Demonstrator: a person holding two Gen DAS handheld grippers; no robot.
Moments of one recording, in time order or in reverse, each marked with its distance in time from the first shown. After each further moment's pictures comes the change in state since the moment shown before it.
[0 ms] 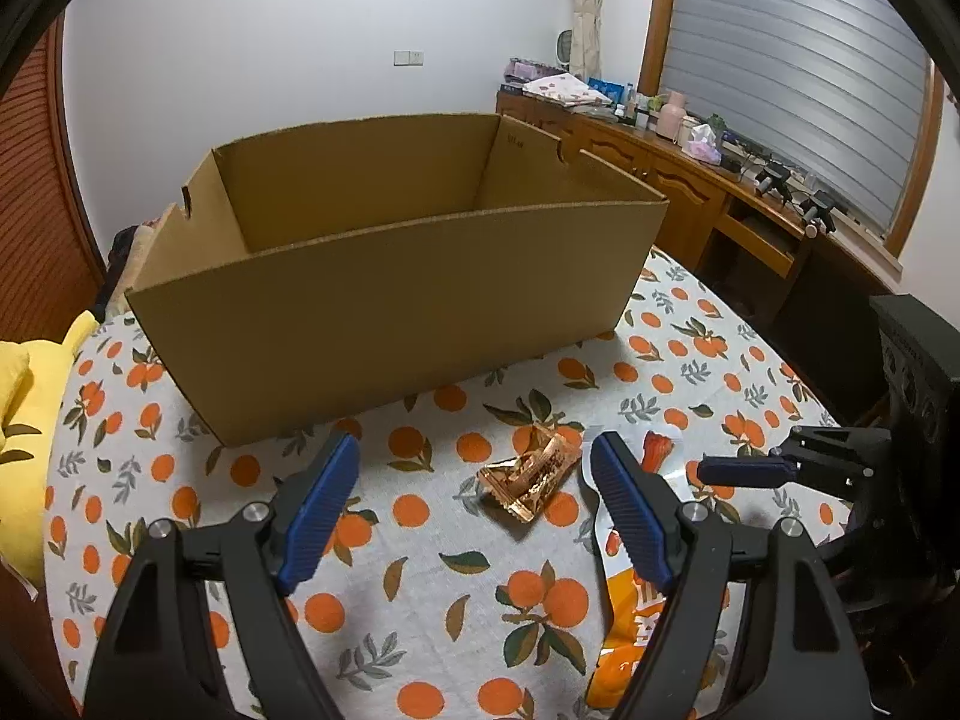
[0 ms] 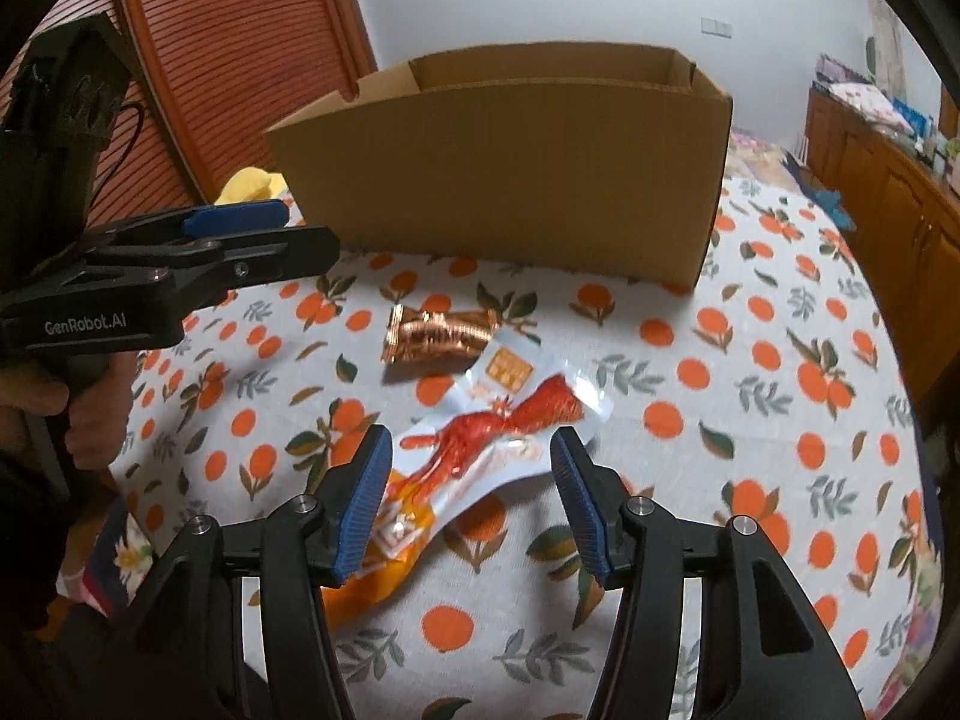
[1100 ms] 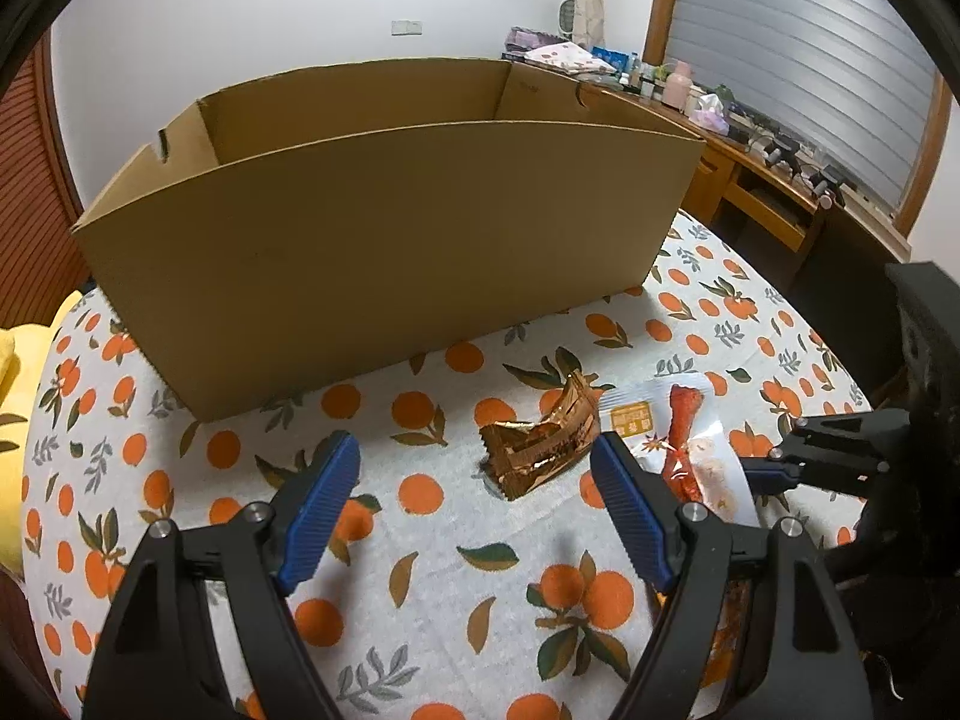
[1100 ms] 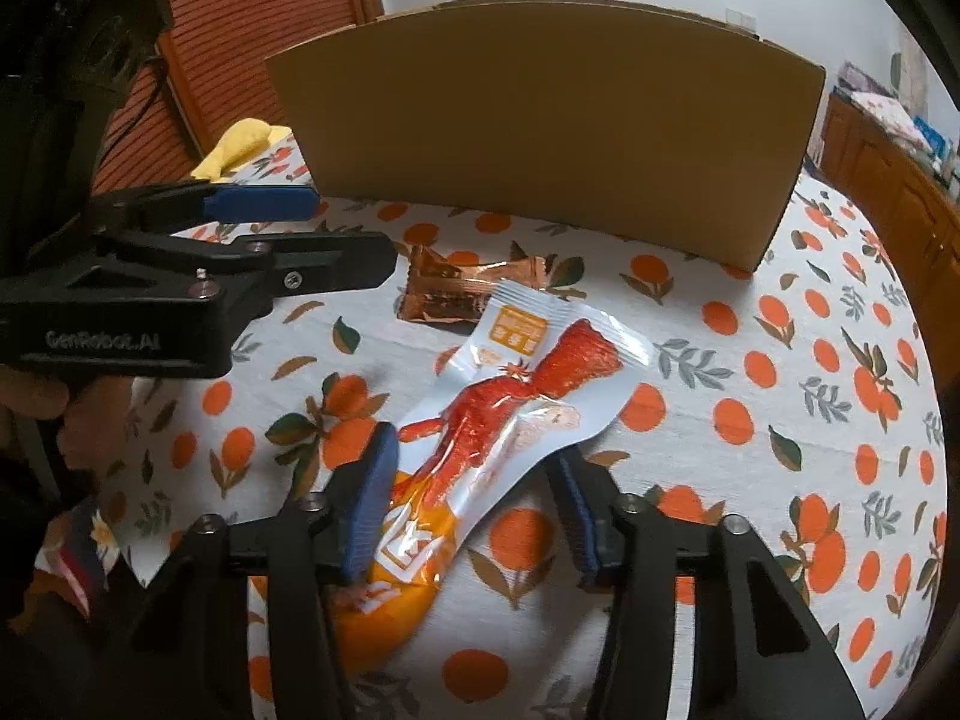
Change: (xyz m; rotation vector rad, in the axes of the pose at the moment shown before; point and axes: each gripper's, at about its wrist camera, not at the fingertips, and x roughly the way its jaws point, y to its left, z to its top) left arm 0.034 0.009 -0.010 0.017 0.073 0.002; right arm 0.038 0.019 0.002 -0.076 0.059 -0.023
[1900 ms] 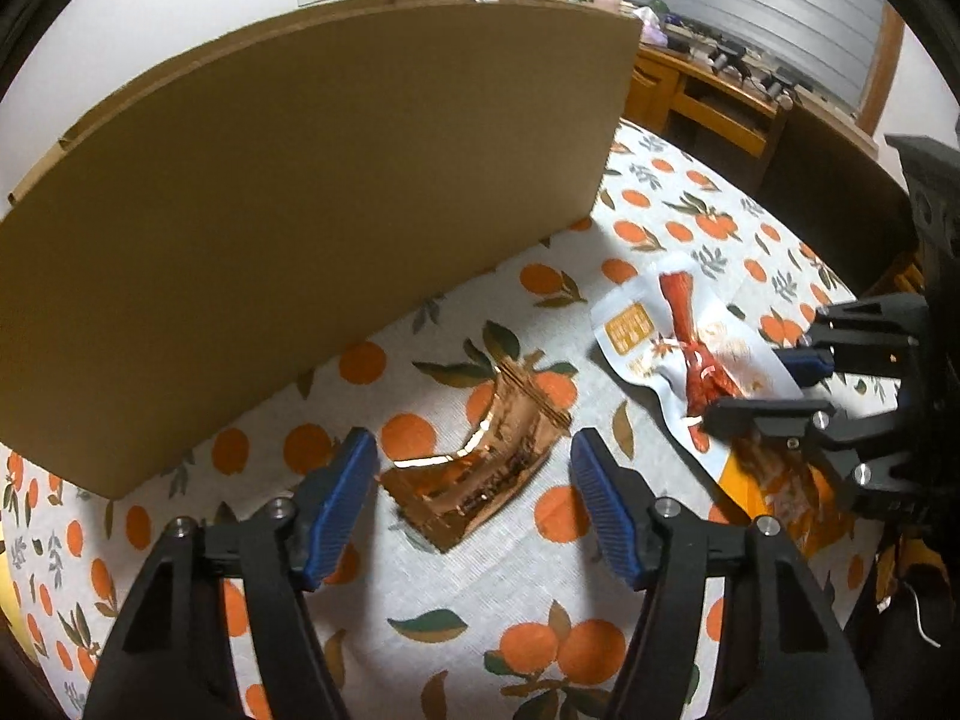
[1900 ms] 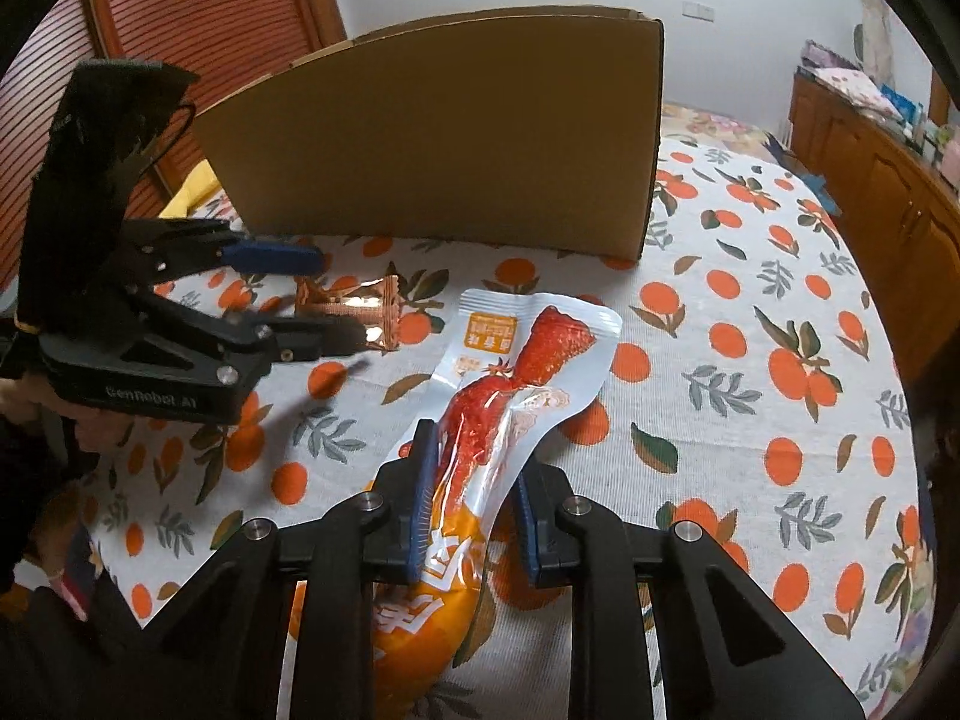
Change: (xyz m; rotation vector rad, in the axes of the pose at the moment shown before) left arm 0.046 -0.029 0.009 0.191 0.153 -0.069; right arm -0.015 -0.060 -0.005 0.092 -0.043 -0.009
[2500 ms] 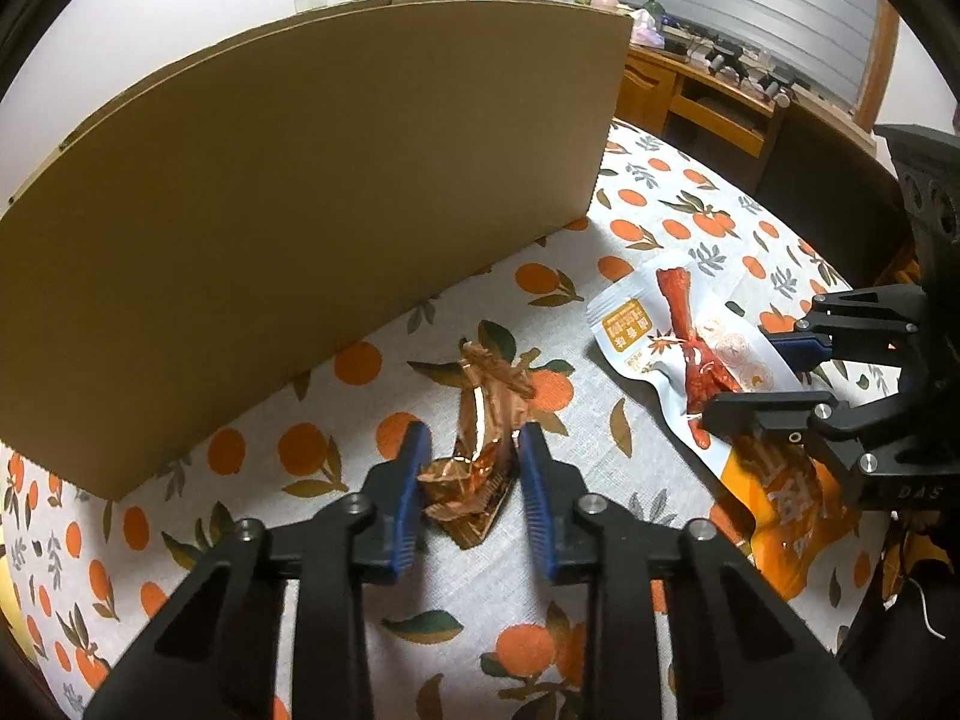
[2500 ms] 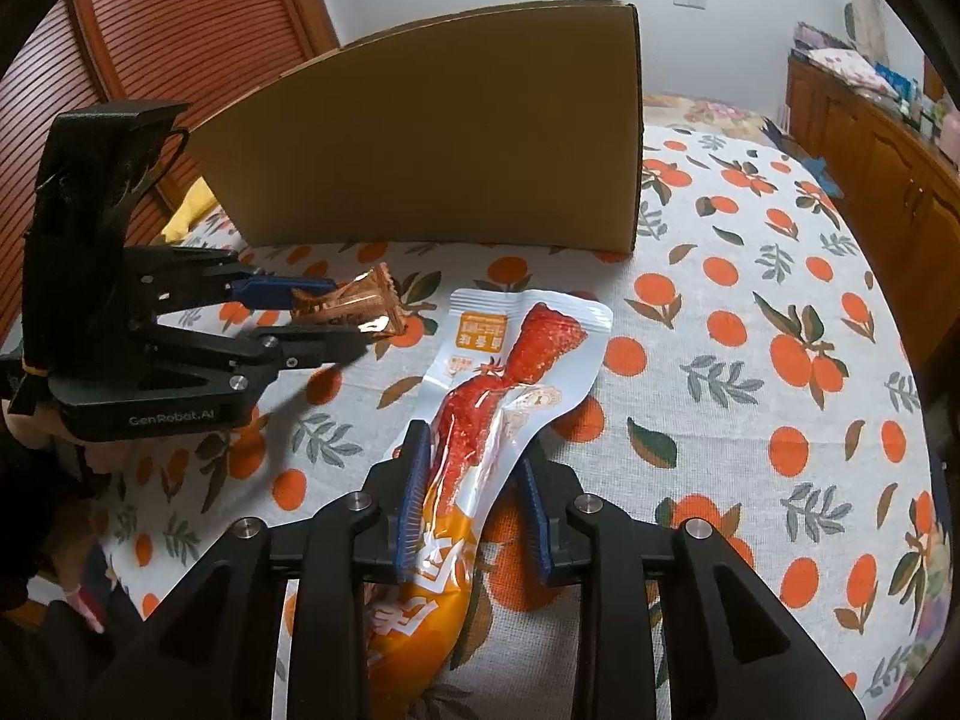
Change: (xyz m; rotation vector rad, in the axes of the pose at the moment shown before) left arm -0.001 0.000 -0.001 0.000 -0.025 0.011; right arm 0.002 -0.007 0.001 0.042 0.003 0.010
